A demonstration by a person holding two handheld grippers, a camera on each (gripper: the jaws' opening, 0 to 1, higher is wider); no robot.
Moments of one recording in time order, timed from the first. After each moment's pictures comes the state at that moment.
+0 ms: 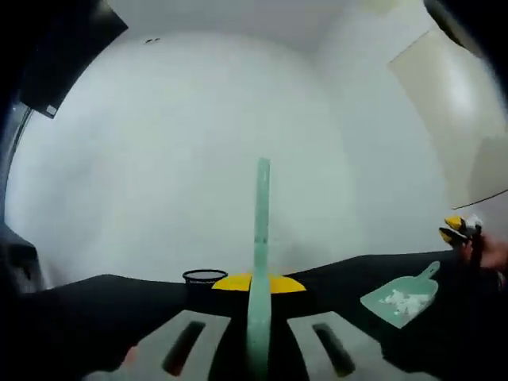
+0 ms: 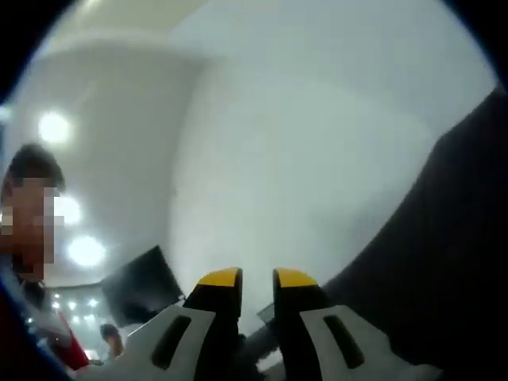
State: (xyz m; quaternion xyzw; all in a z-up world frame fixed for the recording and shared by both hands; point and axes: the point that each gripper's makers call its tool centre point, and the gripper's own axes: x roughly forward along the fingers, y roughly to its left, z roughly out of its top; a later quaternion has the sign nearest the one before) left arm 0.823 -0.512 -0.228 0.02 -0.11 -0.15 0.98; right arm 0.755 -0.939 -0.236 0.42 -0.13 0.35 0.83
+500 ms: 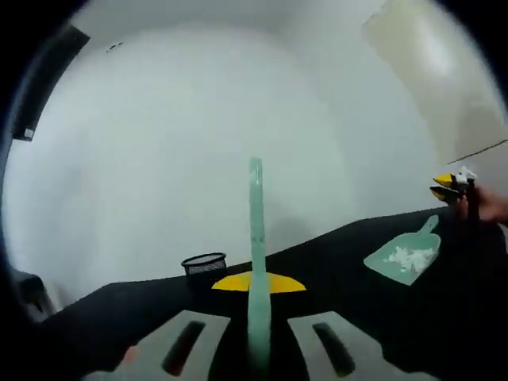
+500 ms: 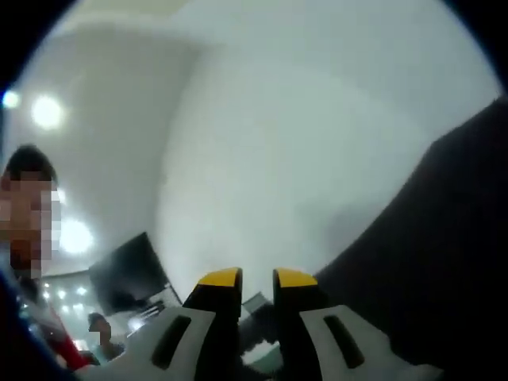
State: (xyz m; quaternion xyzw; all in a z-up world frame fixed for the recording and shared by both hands) left arm 0.825 -0.521 -0.260 0.06 -0.07 -0.18 0.98; right arm 0.763 -0.932 -0.247 0.39 -0.10 0.34 0.85
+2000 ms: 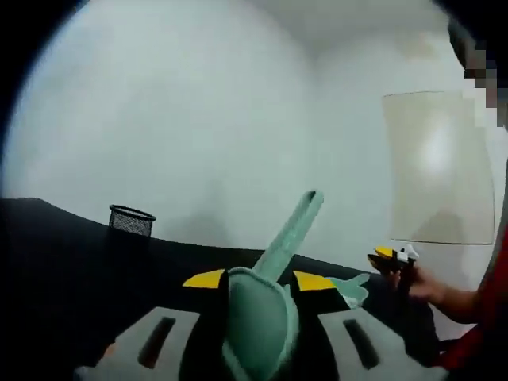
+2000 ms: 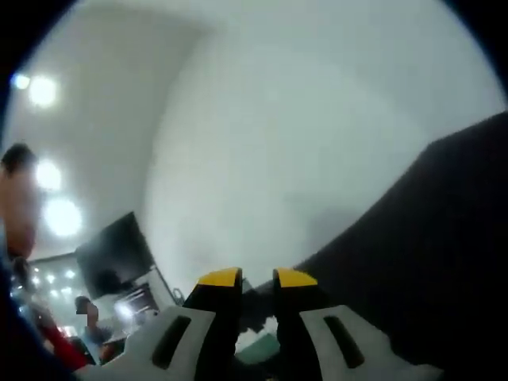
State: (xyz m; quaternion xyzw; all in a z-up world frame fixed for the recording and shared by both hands) left arm 0.818 -0.574 -0.272 -0.16 -0.04 -0.37 0.91; right arm 0.773 -0.920 -0.262 0.36 -0.06 0.33 0.87
